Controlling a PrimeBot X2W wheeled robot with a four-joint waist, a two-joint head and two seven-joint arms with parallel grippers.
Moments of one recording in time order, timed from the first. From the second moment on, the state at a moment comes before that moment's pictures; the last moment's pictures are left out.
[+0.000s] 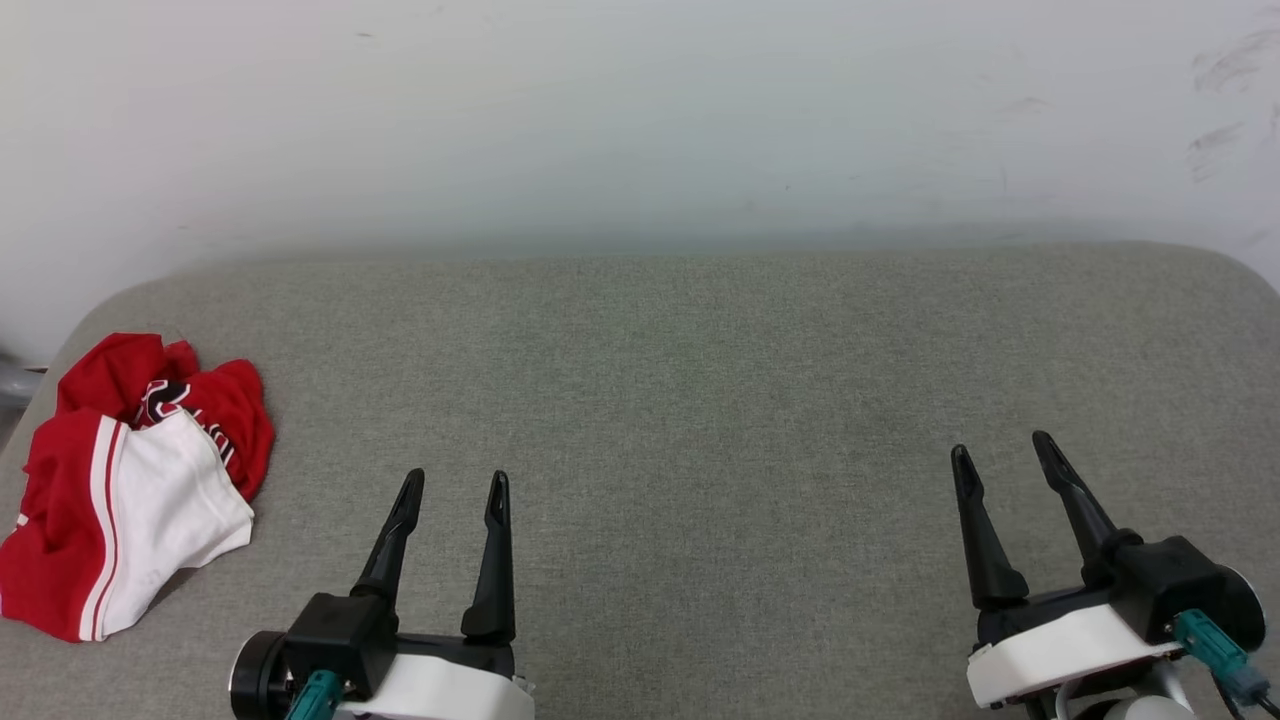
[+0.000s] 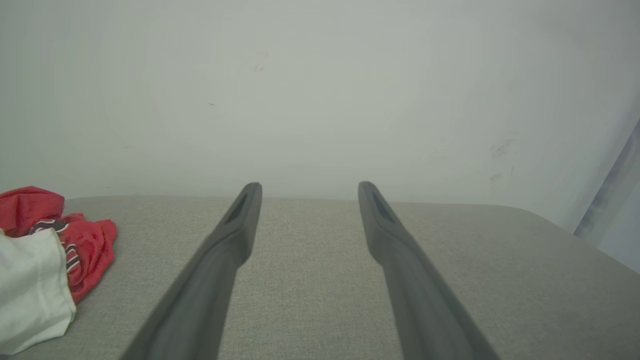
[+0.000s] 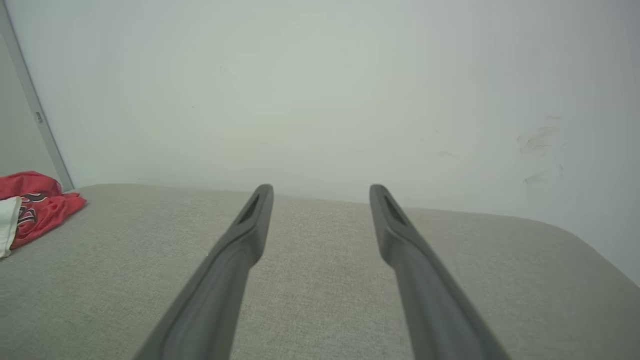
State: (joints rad) left arm 0.06 0.09 -0.23 -0.10 -0.21 0.09 -0.22; right arm -0.02 -0.05 0.02 0.05 0.05 0.13 -0.22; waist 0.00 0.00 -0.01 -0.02
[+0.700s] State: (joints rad) left arm 0.09 0.05 -0.17 -0.05 -0.09 0.02 -0.26; right arm -0.01 -0.05 -0.02 0.09 0.09 0.13 -0.26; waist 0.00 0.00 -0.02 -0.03
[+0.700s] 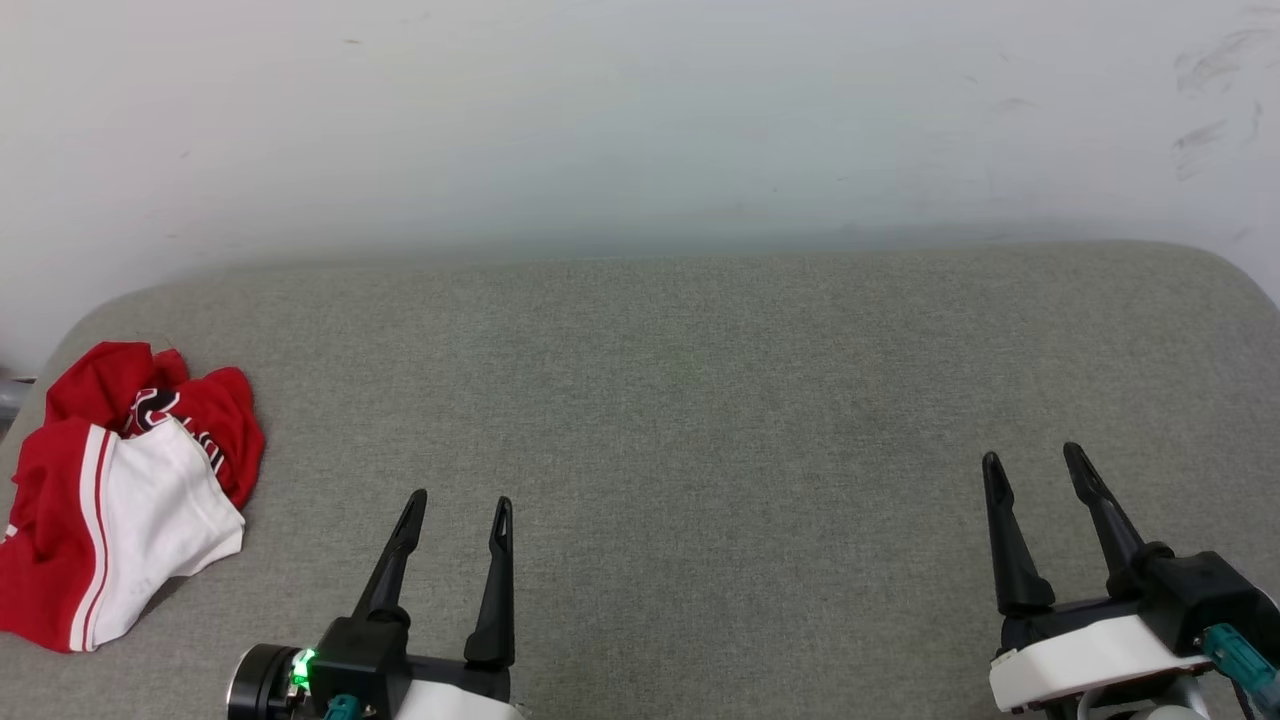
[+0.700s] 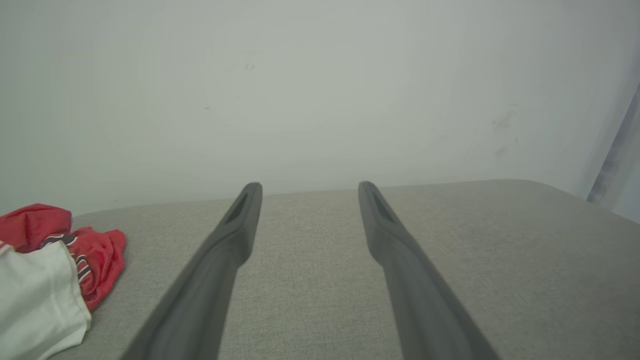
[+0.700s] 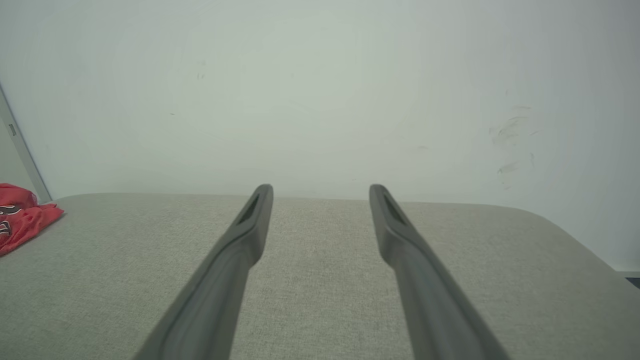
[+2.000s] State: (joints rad) left arm 0.11 0.05 -0.12 0.00 -0.08 -0.01 -0.26; right arm 0.03 -0.05 0.07 0.11 0.13 0.13 -0.26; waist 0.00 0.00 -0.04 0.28
